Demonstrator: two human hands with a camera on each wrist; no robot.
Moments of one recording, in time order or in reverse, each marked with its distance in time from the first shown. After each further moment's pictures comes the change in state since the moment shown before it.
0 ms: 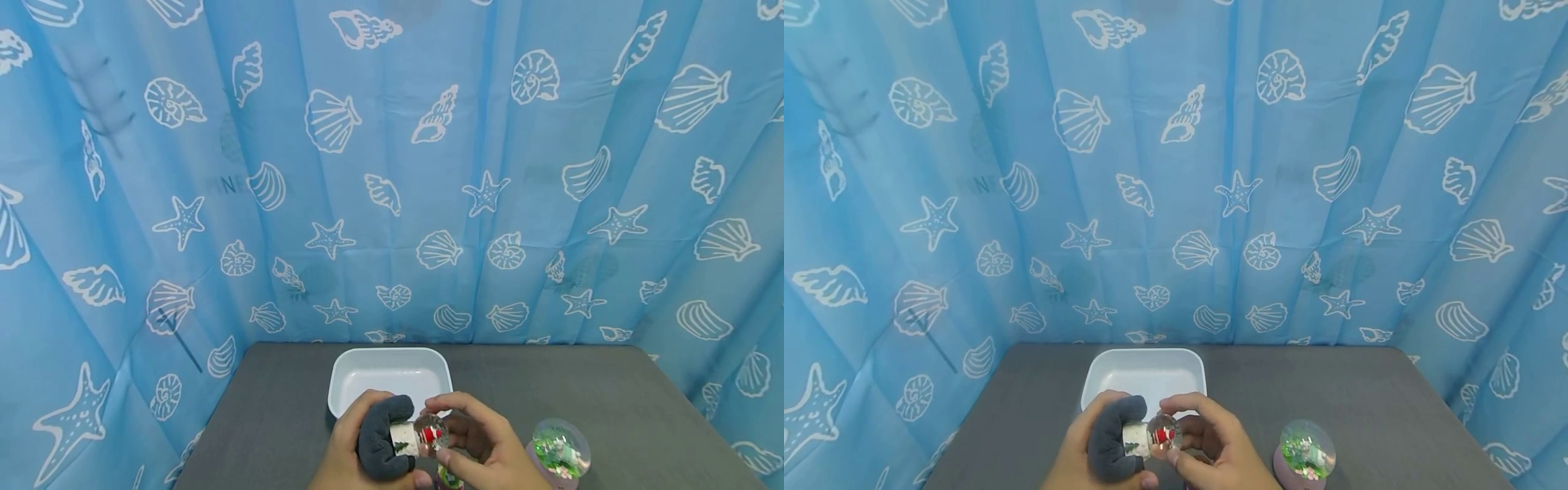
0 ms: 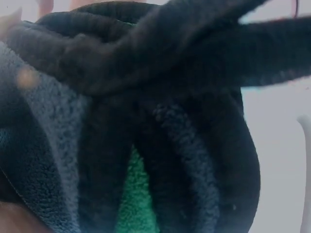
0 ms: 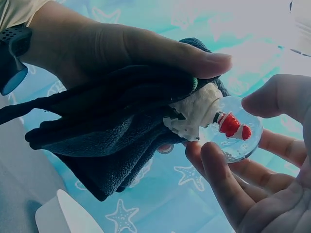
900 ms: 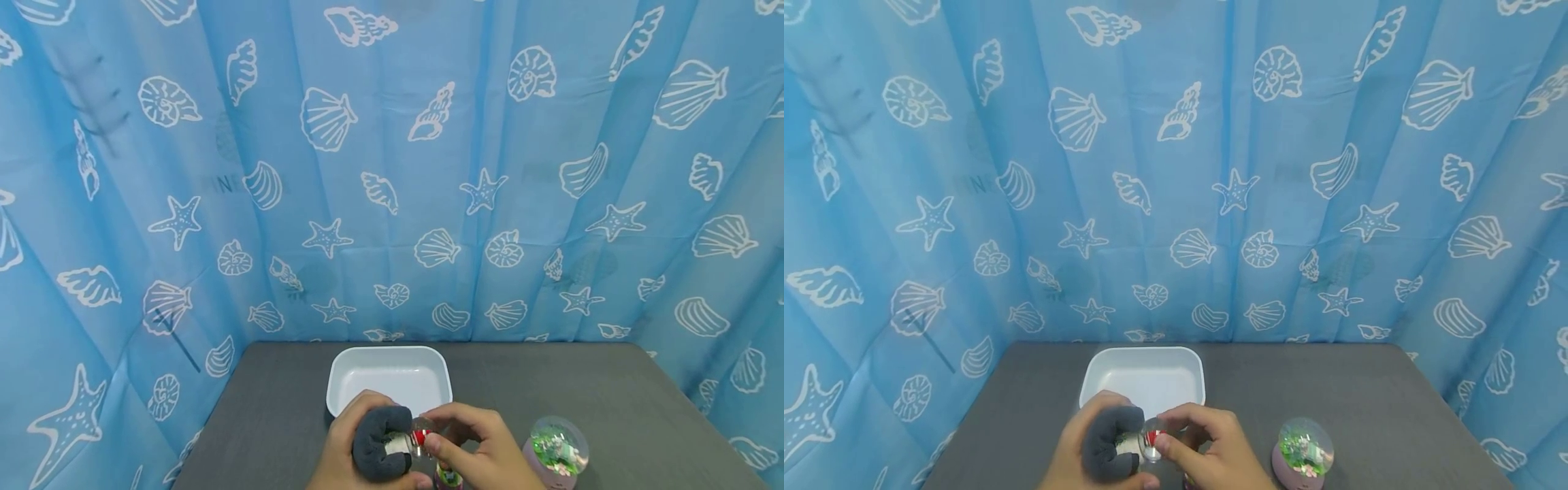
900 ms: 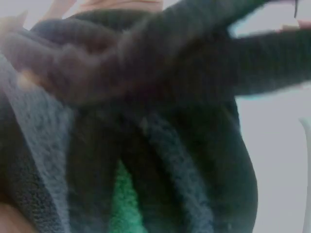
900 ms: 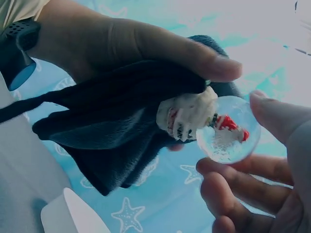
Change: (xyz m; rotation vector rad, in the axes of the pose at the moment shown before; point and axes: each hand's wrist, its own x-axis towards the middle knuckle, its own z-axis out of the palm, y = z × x) left_hand 0.001 0.001 0.004 0.129 0.069 0.115; right_hand 0.002 0.005 0.006 -0.288 0.140 0.078
